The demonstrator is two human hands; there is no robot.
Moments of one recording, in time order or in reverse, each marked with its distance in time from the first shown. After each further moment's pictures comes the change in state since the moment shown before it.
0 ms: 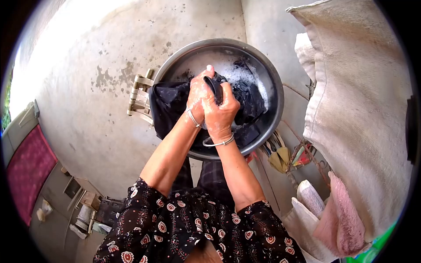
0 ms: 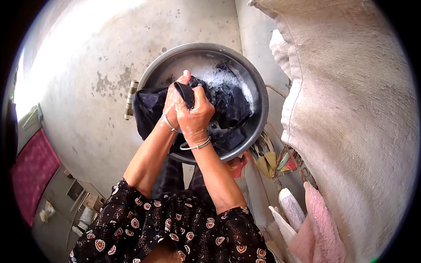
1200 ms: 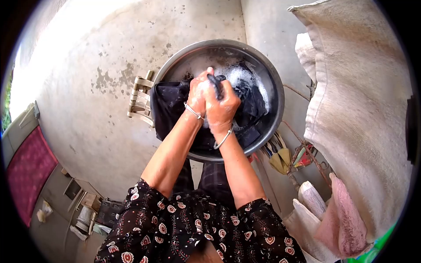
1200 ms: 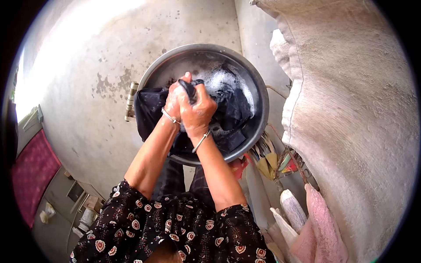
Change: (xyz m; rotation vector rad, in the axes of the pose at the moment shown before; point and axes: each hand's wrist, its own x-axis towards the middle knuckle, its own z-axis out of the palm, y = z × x) left_hand -0.006 0.004 0.010 0.368 0.093 0.385; right_hand 0.006 0.008 0.003 -0.010 -0.039 0.104
